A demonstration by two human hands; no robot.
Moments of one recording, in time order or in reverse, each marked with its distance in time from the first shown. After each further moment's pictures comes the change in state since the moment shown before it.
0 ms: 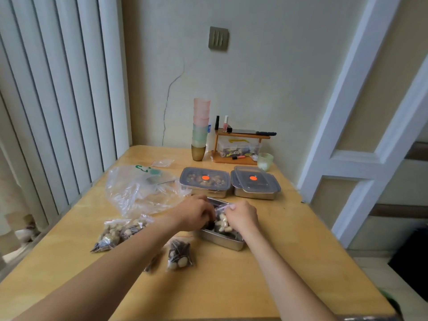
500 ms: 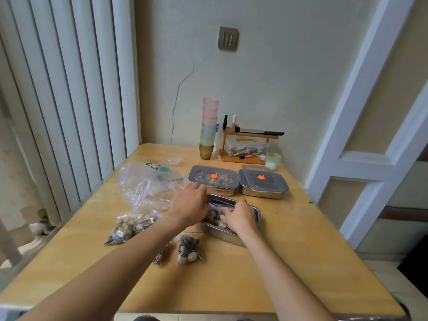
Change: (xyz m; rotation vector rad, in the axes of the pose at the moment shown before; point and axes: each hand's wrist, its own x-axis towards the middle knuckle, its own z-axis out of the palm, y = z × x) left_hand -0.021 -0.001 -0.011 0.098 0.265 -0.157; right_hand -0.008 -0.012 0.023 -0.145 -0.011 -0.008
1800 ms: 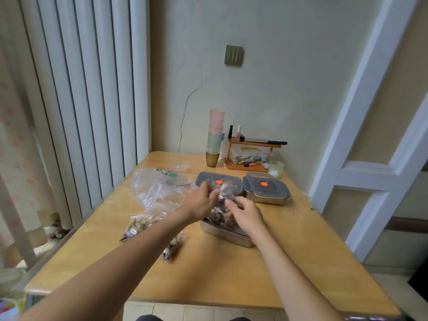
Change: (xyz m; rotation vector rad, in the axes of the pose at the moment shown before) left_hand -0.015 0.022 -0.039 -0.441 -0.076 -0.213; right_hand -0.036 -0.001 -0.038 0.390 -0.135 -0.307
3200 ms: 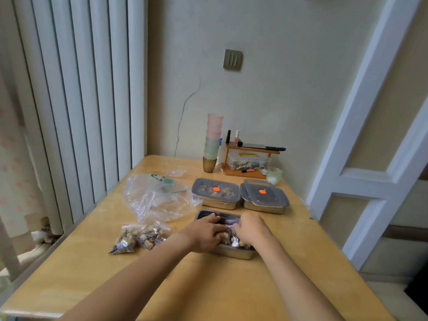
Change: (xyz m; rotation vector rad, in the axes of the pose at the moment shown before) left_hand 0.011 -0.031 0.051 0.416 -0.391 0.181; right_hand 0.027 0.008 -0.015 -0.800 -0.069 0.093
